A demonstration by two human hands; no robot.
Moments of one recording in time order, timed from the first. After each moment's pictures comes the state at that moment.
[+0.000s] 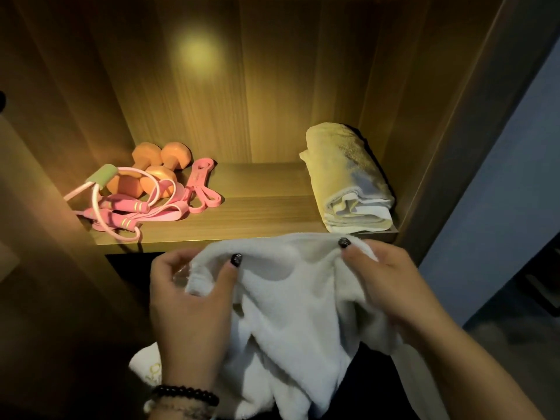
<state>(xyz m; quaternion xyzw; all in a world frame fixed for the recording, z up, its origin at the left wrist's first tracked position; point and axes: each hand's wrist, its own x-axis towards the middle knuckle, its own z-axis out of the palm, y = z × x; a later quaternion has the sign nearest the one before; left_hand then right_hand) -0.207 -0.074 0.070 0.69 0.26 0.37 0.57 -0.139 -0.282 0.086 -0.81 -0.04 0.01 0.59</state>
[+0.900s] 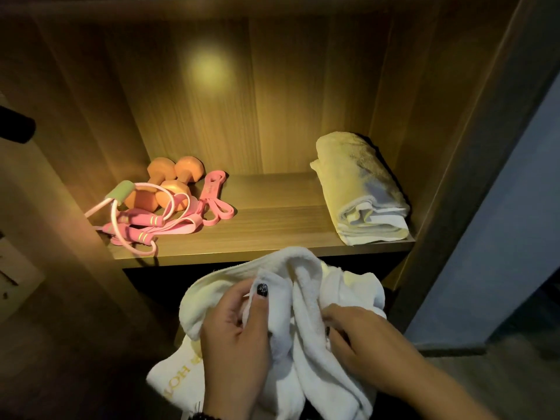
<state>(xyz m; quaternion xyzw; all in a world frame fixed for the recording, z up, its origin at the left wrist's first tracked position) -0.211 -0.090 0.052 0.73 0.16 0.28 0.61 -0.147 -0.268 0.024 -0.93 -0.28 0.05 0.24</state>
